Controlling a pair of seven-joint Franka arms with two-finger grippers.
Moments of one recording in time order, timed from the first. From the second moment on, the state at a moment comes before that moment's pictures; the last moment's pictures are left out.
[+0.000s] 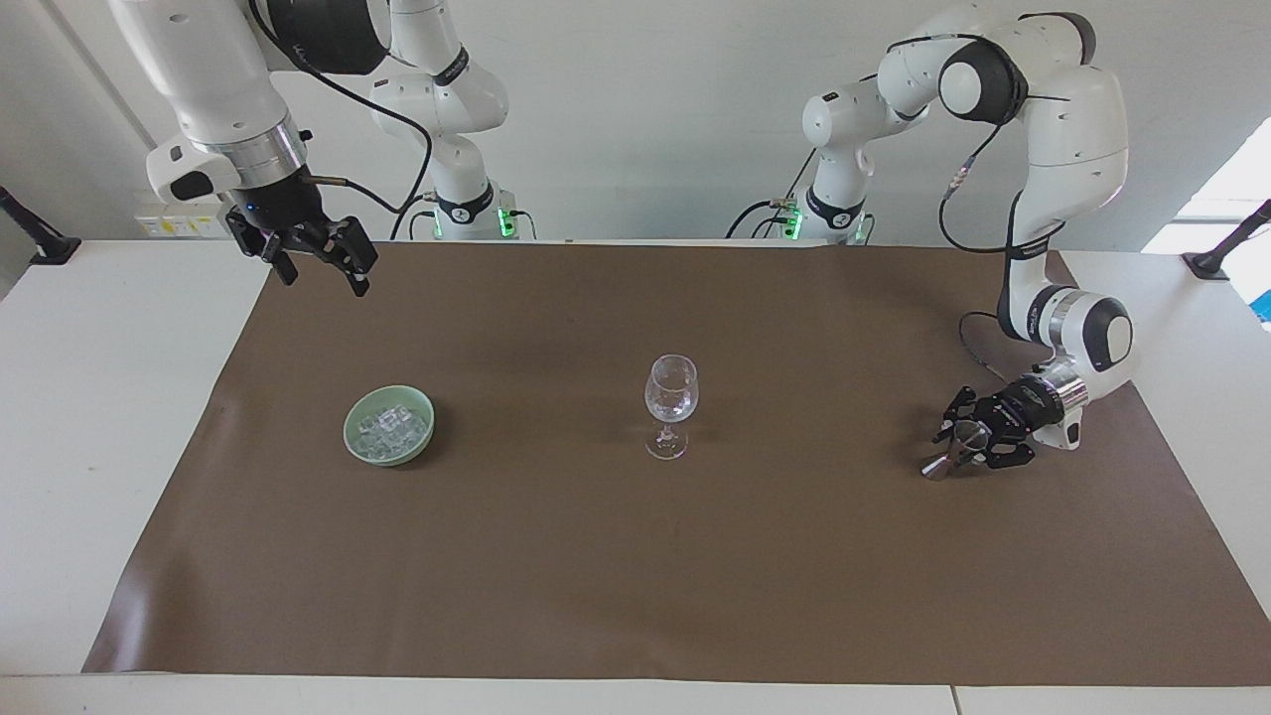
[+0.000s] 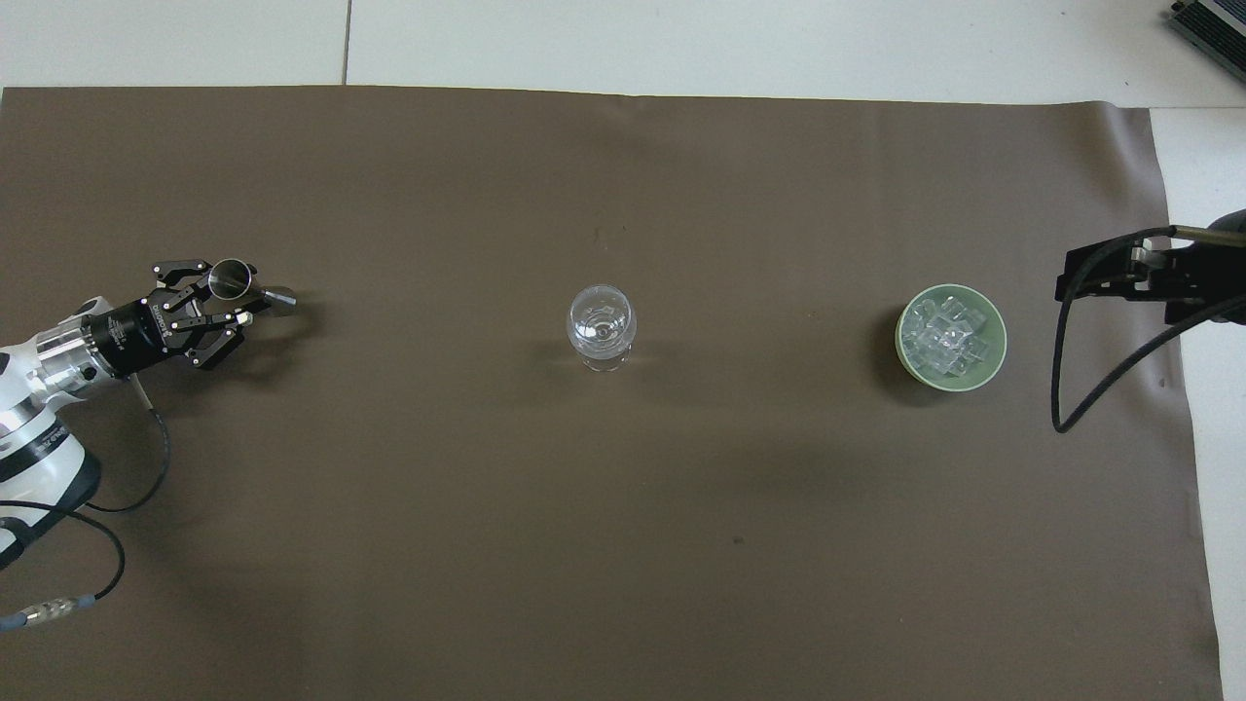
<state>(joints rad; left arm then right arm) 0.29 0.58 0.12 -1.93 -1.56 1.60 -0.59 0.11 0.00 -0.12 -1.60 0.00 1.65 0.21</state>
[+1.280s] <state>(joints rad) 0.38 0.54 0.14 -1.82 -1.33 1.56 -0.59 0.11 0.00 -0.12 -1.60 0.00 1.65 0.21</state>
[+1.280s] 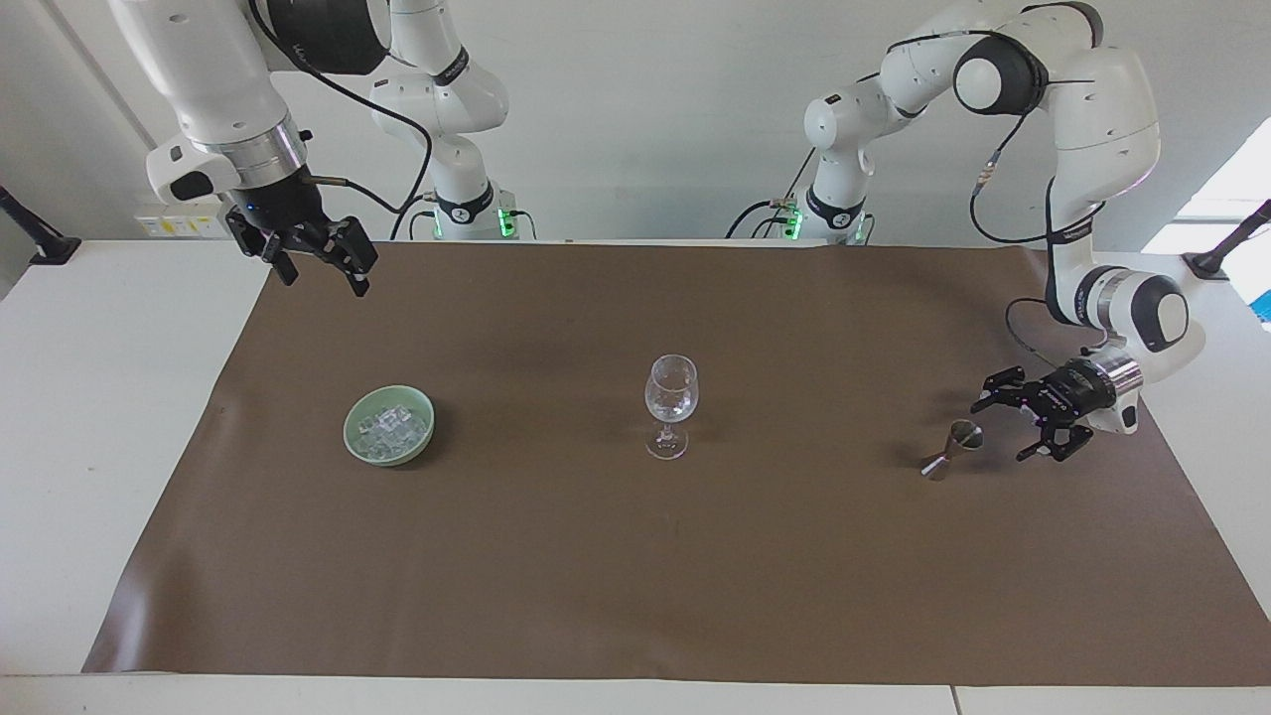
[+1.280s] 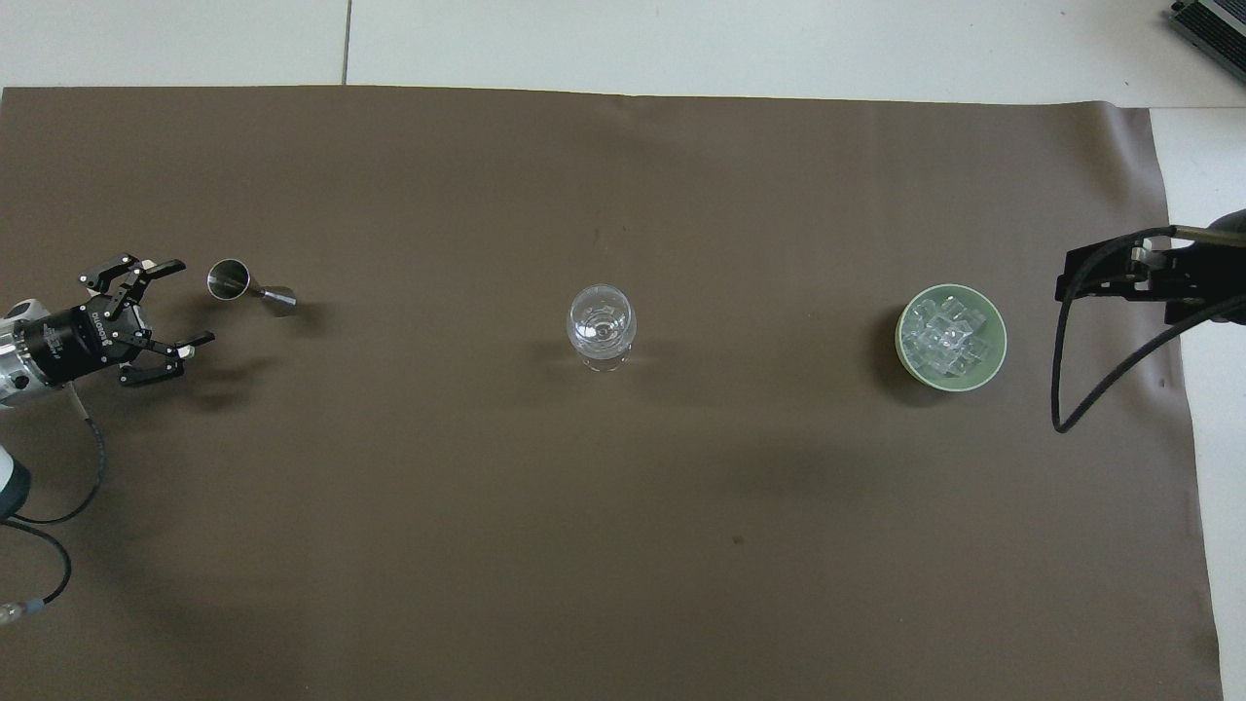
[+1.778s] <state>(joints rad) 0.37 0.47 0.14 -1.67 -1.05 1.56 -0.60 0.11 0.00 -0.12 -1.60 0.00 1.65 0.21</state>
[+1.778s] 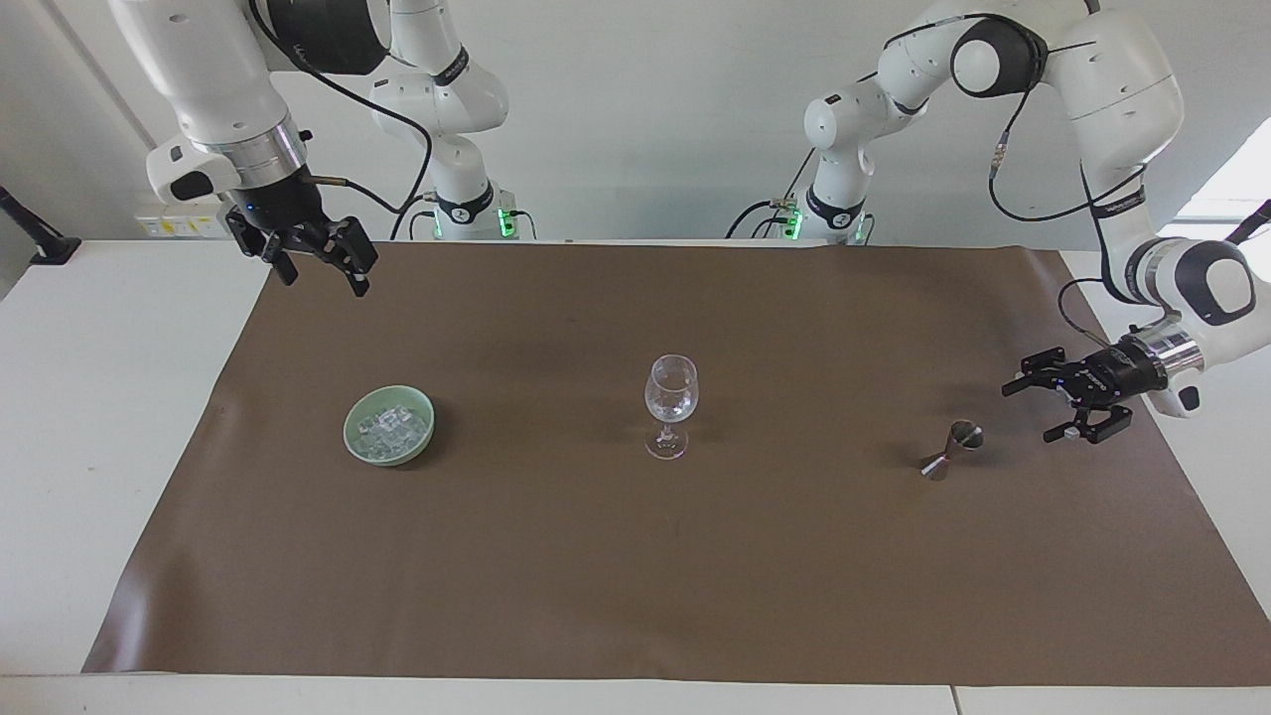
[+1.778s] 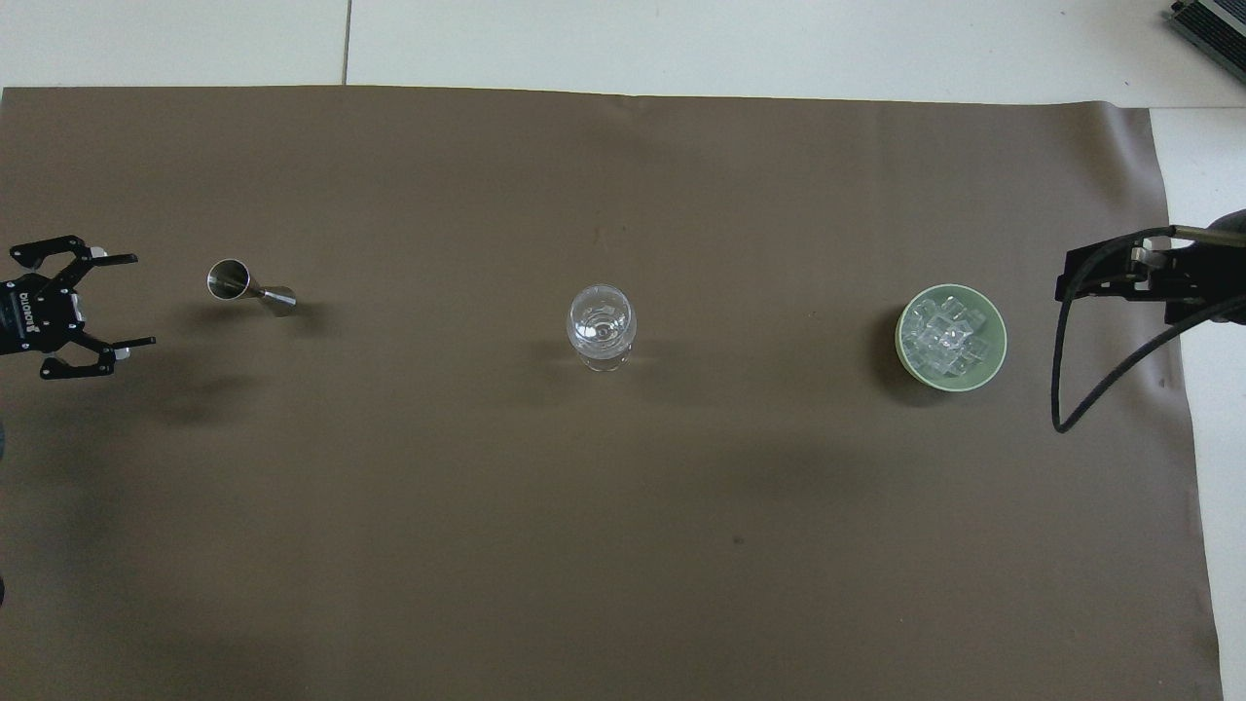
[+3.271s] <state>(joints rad) 0.07 0.21 0.14 -1.57 -0.36 1.73 -0.02 0.11 0.00 -0.13 -2.13 0.00 2.25 -0.12</state>
